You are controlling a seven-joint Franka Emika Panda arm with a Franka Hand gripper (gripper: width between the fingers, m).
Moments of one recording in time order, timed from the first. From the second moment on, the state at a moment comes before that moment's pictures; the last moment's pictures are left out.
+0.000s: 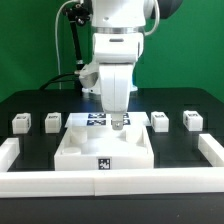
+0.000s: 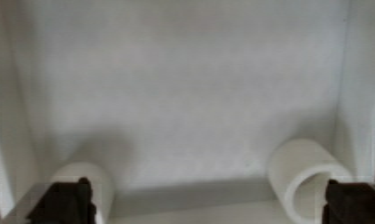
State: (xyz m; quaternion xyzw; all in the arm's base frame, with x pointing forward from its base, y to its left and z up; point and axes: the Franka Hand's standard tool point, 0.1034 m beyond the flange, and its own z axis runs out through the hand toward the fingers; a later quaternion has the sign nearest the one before) arm 0.498 -0.013 0.057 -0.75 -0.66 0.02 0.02
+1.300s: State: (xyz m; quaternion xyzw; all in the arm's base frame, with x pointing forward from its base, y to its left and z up) arm 0.435 -0.017 0.008 -0.75 -0.66 0.03 0.04
